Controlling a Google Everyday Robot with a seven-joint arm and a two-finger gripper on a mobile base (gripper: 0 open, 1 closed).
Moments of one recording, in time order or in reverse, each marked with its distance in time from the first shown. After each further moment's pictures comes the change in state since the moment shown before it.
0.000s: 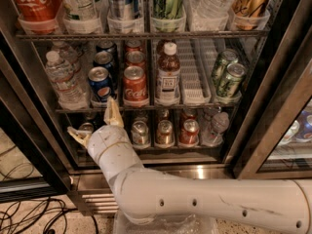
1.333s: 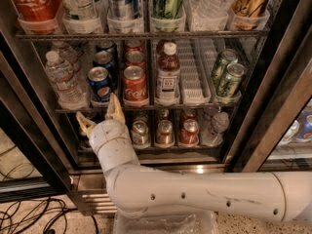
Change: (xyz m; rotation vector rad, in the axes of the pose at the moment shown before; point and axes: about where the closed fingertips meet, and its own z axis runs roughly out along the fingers) arm 0.008 -0.022 0.020 0.132 -0.012 0.062
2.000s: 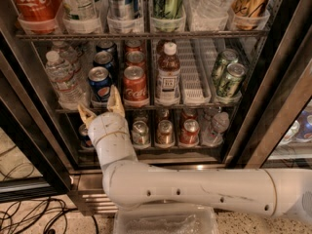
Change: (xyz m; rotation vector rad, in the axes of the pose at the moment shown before) arm -0.018 -0.013 0.012 0.067 -0.061 0.041
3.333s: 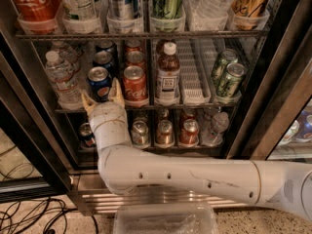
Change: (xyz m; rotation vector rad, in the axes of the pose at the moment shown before) arm 0.009 -0.015 0.036 0.069 0.026 0.022
